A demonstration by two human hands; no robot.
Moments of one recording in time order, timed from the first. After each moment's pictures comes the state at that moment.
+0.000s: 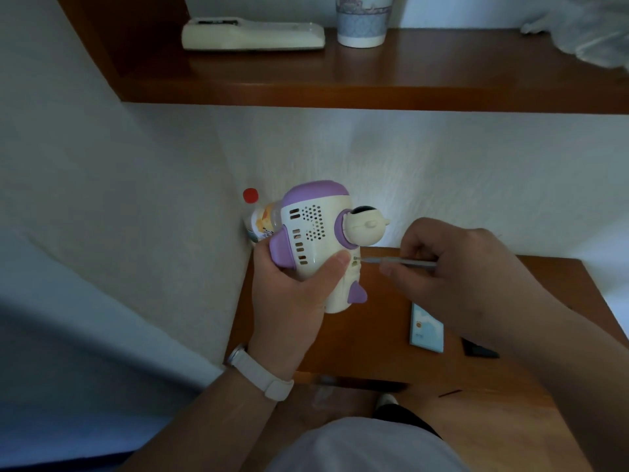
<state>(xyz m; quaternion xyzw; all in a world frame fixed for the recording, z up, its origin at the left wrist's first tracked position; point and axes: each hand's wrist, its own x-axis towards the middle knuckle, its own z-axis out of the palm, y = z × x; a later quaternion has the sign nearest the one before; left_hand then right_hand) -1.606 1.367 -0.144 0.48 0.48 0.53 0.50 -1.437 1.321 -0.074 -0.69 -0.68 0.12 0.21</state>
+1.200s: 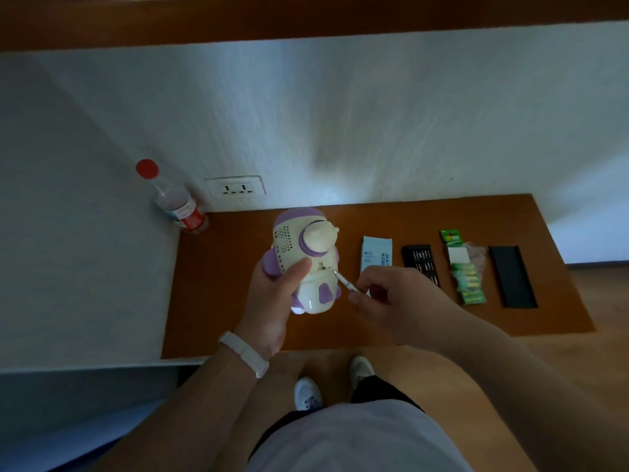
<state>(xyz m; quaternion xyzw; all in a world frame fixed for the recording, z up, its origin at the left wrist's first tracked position) -1.529 1.402 -0.277 0.43 0.44 0.34 0.71 -1.344 1.318 -0.203 -0.72 -0.60 0.33 0.13</state>
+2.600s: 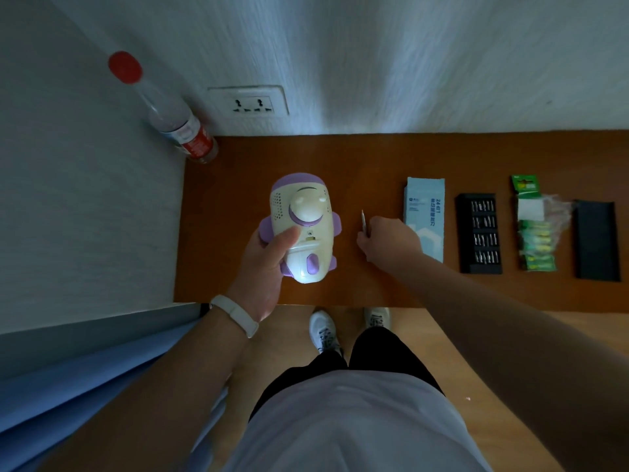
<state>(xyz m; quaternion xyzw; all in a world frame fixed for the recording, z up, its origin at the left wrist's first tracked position) -1.580 1.425 -0.356 0.40 0.47 0.25 0.74 -1.361 1.406 -0.397 -0.79 -0.51 0.34 -0.02</state>
